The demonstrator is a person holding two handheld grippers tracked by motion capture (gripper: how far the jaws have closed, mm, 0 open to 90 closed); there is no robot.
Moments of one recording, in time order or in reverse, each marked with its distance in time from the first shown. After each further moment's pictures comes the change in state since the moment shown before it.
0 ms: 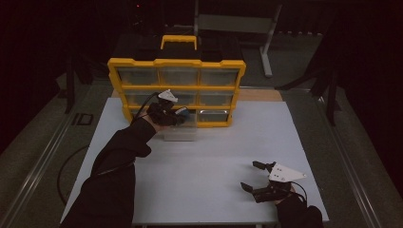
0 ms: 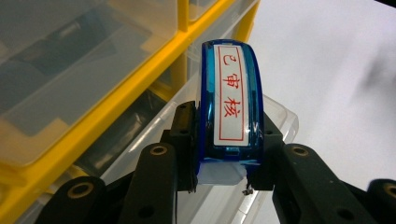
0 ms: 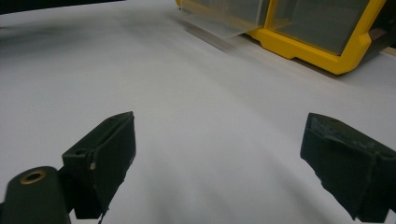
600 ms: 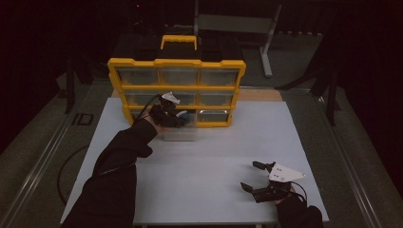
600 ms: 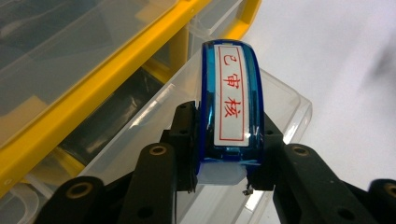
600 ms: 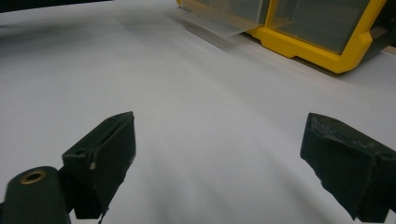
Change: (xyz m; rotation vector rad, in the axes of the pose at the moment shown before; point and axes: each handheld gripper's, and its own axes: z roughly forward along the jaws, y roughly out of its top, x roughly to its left) left arm 0.003 -0.003 0.010 0.064 -0.003 -0.038; right arm 0.000 0.000 0.000 0.005 0.000 -0.001
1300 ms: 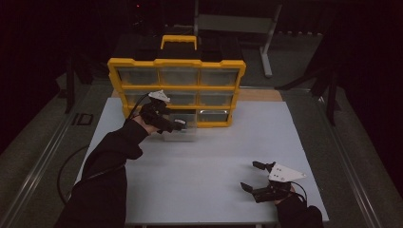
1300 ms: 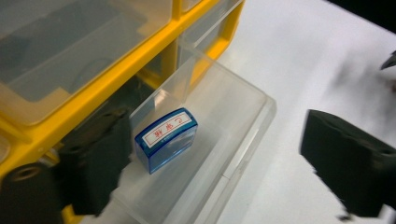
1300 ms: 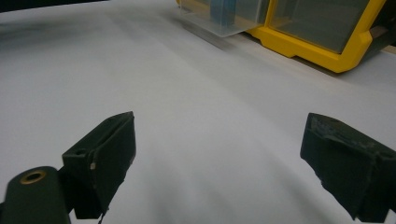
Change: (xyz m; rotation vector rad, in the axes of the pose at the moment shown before) left arm 0.002 -0.011 -0.034 -0.097 -0.085 -0.010; right arm 0.000 0.000 0.000 0.000 -0.001 0.000
